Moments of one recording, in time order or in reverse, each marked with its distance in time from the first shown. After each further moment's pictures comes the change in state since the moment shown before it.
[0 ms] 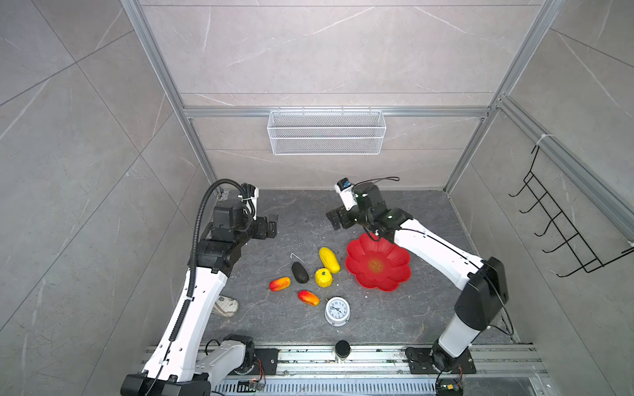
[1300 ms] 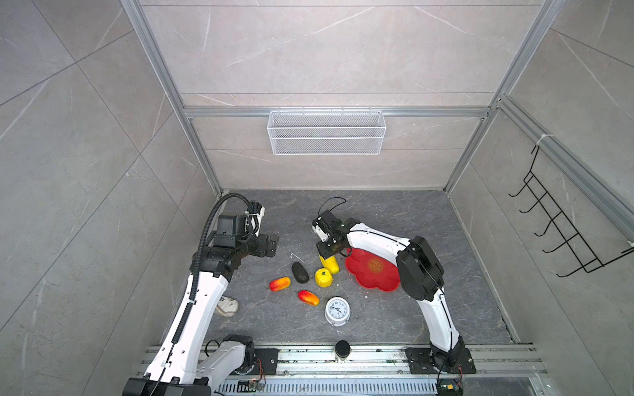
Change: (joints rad) left arm 0.026 -0.029 -0.115 -0.119 0.051 0.074; right arm 0.092 0.435 0.194 -0.261 -0.045 0.138
